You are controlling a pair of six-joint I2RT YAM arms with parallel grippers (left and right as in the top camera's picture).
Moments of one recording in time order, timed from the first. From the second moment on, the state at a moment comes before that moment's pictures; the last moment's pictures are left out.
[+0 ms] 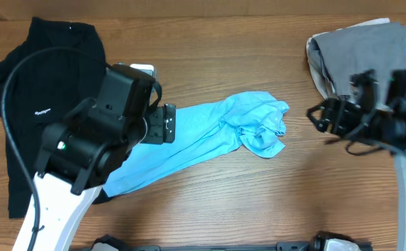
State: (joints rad) left arm -0.47 1.30 1.66 -1.33 -0.15 -0.36; right arm -0.17 1.29 1.35 -1.22 -0.49 0.08
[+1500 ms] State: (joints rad) left arm -0.35 1.60 1.66 -1.20 -0.13 -0.39; right arm 0.09 1.57 0.96 -0.60 -0.38 0.43
